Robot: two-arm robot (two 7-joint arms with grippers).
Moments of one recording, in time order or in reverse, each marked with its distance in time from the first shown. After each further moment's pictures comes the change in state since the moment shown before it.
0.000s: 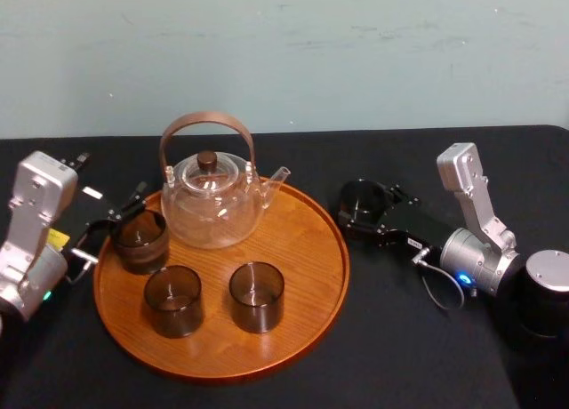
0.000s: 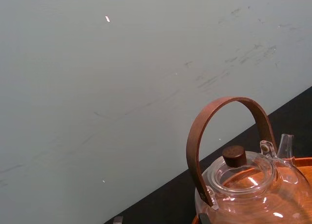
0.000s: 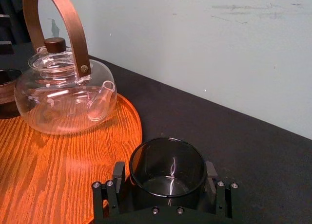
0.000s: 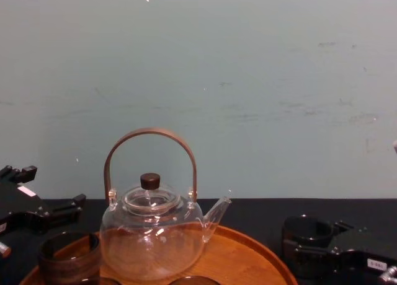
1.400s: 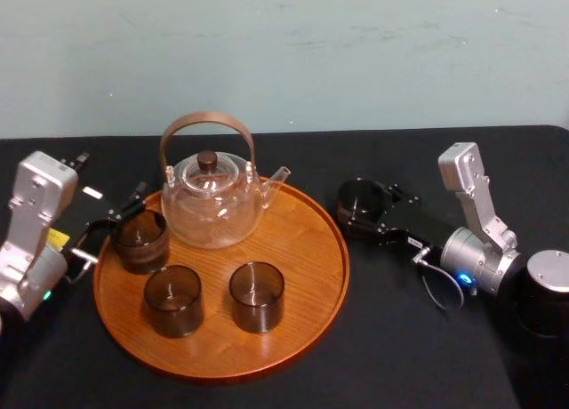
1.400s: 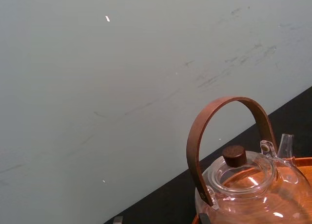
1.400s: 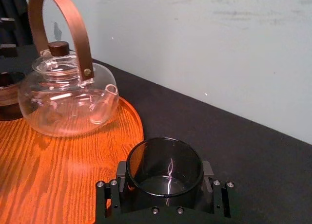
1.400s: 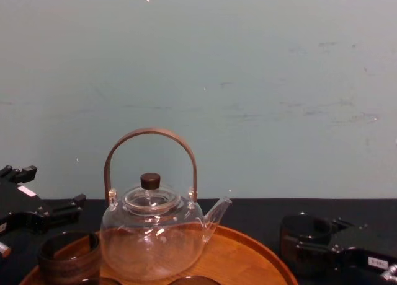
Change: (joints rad) left arm 0.000 0.000 0.000 0.000 0.000 0.000 0.000; right arm -0.004 0.002 0.001 -0.008 0.002 -0.011 0.004
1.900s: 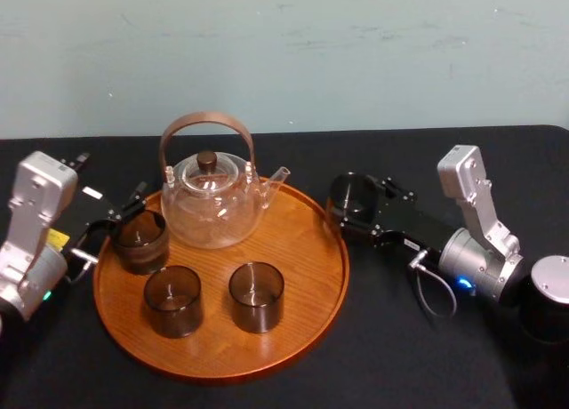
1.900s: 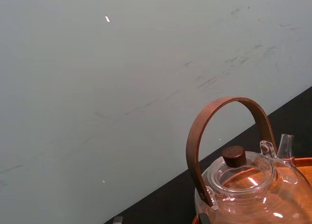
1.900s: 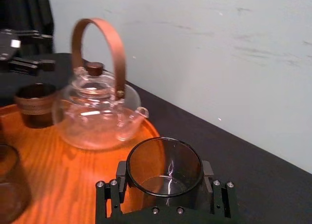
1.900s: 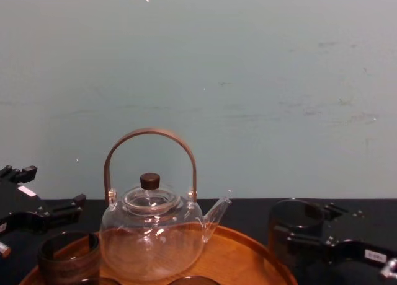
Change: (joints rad) left arm 0.000 0.000 0.000 0.000 0.000 0.000 0.000; right arm -0.086 0.040 -0.011 -0.185 -0.017 -0.021 -0.019
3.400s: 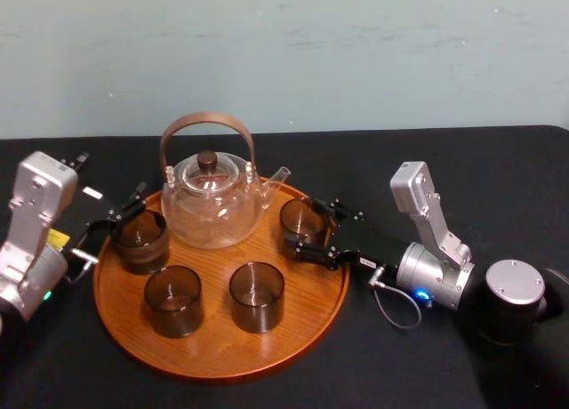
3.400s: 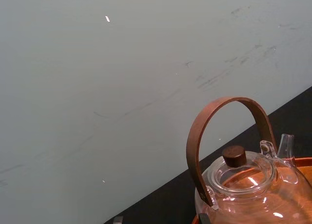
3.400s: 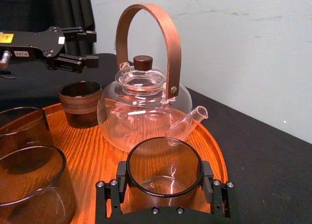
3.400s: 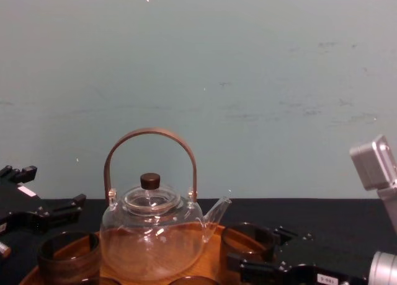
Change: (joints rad) left arm 0.000 0.000 0.000 0.000 0.000 0.000 0.000; right arm 0.094 -0.086 -0.095 0.189 0.046 -0.059 0.119
